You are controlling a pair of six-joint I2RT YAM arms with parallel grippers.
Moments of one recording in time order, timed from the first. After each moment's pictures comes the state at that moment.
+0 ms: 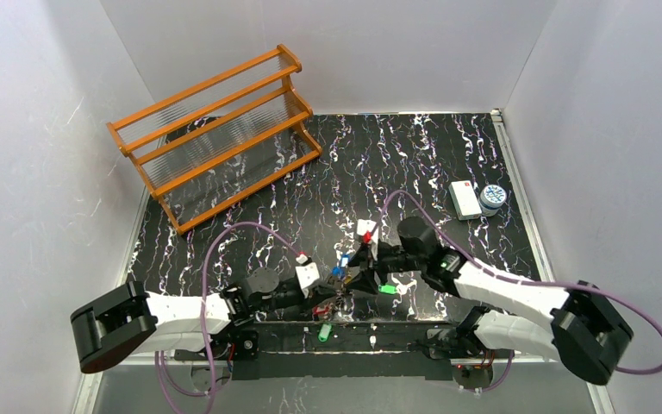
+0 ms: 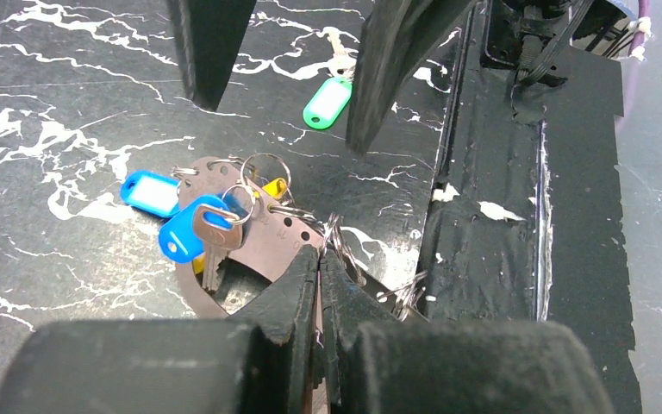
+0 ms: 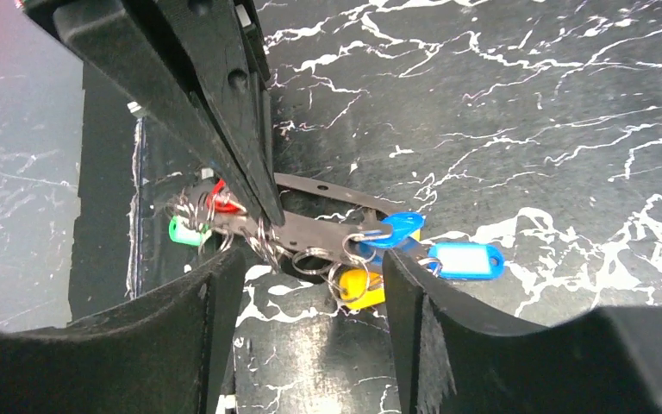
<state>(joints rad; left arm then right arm) -1.07 1.09 0.09 0.76 0.23 -0.03 0.86 1.12 0.50 0.13 -0.66 -0.11</state>
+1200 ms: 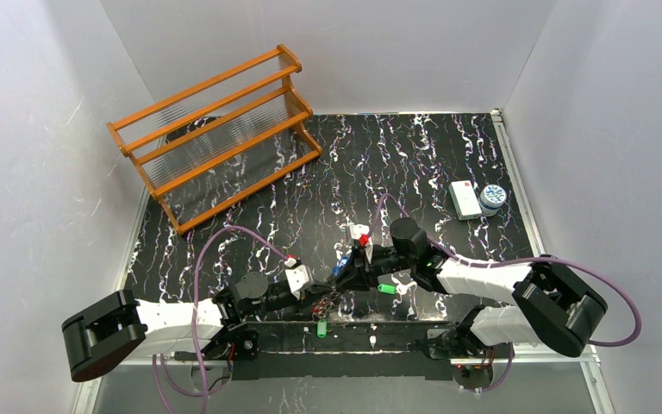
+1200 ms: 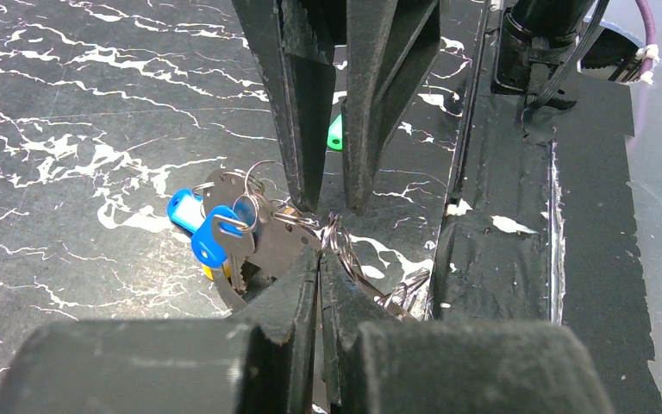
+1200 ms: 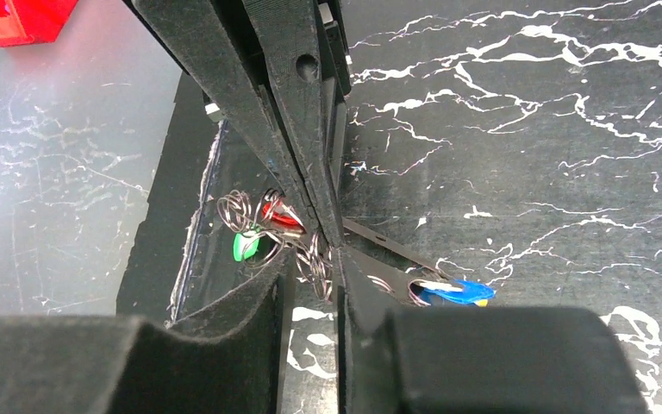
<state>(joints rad) -1.07 0.98 0.01 0.83 0.18 0.00 0.86 1.27 0.41 0.51 -0.87 -0.02</state>
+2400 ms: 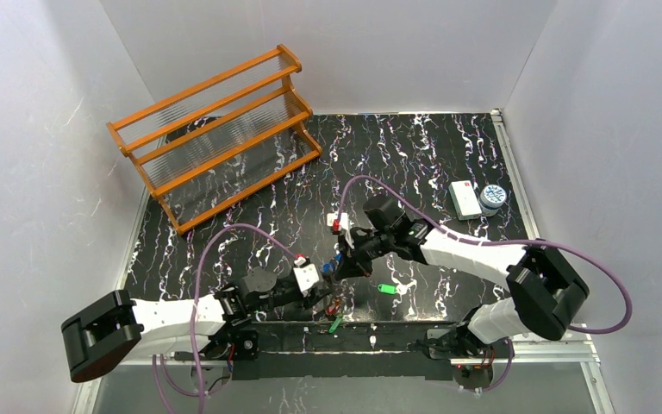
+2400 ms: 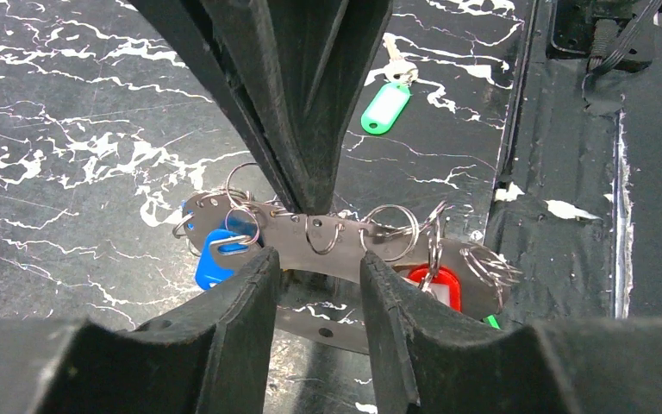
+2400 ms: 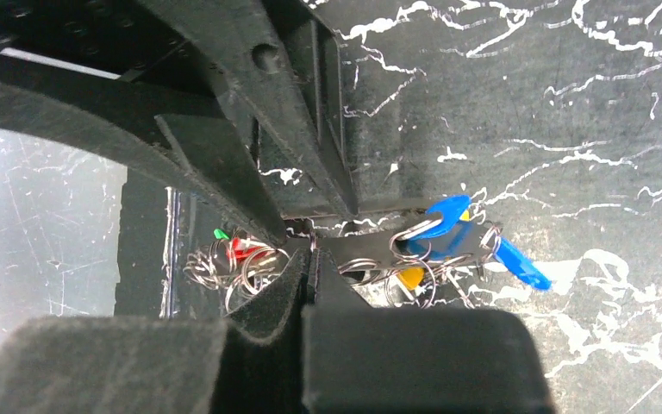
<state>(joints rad) -1.07 0.96 0.08 0.67 0.13 0.11 0.86 1.39 0.76 -0.12 -0.81 -0.21</state>
